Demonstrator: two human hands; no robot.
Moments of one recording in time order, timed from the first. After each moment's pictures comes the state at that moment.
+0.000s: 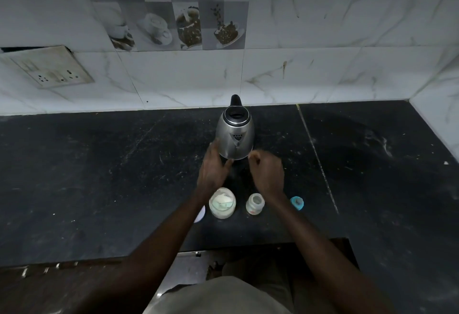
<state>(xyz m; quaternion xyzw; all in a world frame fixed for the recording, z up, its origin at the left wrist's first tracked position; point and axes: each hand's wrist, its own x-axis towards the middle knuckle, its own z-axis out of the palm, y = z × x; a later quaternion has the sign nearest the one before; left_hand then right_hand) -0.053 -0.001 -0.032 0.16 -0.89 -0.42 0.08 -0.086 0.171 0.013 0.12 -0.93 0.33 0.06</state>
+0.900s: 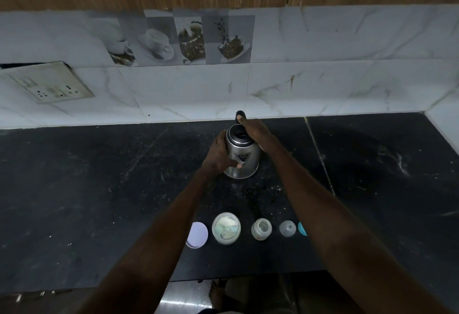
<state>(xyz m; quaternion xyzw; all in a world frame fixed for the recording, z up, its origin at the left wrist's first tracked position) -0.162 -0.048 -0.014 0.14 -0.88 -0.46 0.01 -0.287 0.075 0.027 0.05 -0.86 0.44 -0.25</state>
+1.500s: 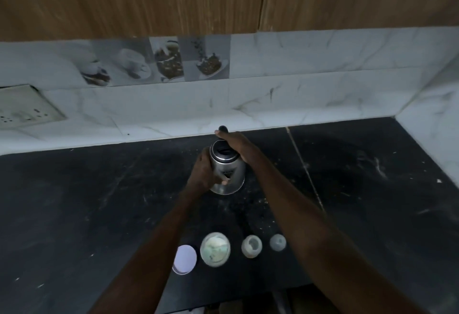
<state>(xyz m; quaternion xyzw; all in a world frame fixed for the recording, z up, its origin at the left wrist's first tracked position) -0.163 -0.050 -0.016 0.13 -0.89 -0.44 0.02 -0.301 0.065 0.018 0.01 -0.80 0.51 -0.30</state>
